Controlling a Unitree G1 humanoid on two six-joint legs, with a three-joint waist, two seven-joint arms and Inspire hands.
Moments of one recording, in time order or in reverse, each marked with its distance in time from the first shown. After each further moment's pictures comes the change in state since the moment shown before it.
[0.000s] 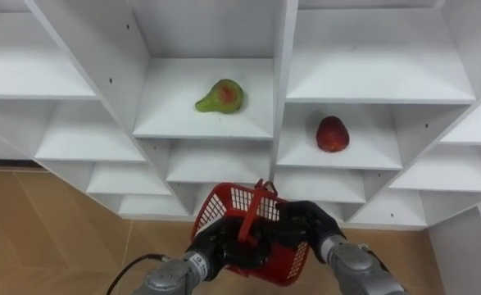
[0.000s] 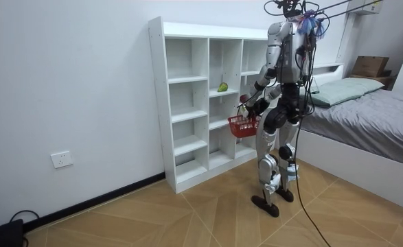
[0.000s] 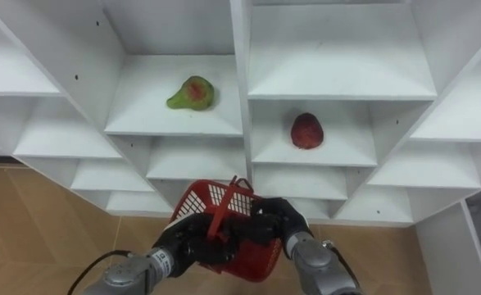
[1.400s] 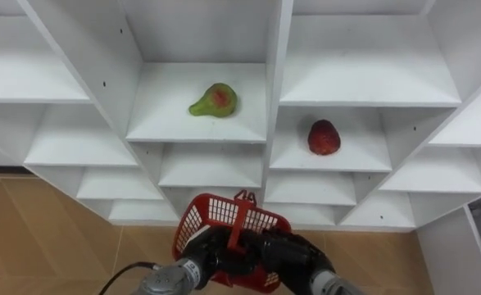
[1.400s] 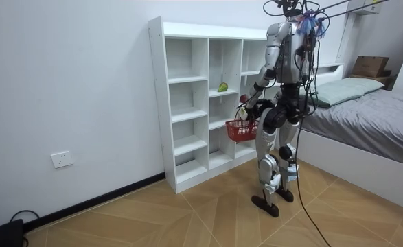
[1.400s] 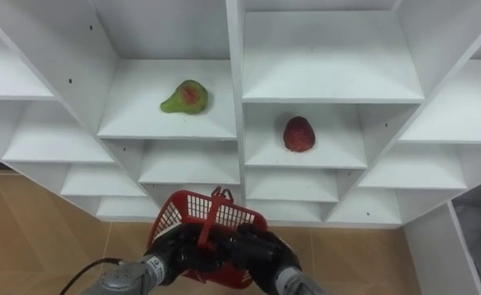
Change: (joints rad) left arm 0.022 0.020 0.009 -0.021 0.018 0.083 0.100; right arm 0.176 -0.007 0.048 -0.121 0.696 0.073 0.159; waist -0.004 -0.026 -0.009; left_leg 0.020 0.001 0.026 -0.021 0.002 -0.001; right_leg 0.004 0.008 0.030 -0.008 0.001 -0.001
